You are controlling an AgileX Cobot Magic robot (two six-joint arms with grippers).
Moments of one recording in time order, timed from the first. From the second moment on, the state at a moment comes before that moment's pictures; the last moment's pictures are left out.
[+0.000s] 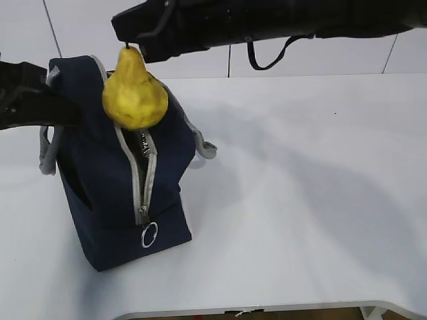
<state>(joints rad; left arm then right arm) -0.20 1.31 -0.90 -0.90 0.65 0.58 0.57 1.69 -1.38 1.50 0.55 -1.72</state>
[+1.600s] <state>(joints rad) -0.20 1.31 -0.90 -0.88 0.68 0.58 0.61 1.91 -1.48 1.54 0.66 -1.66</state>
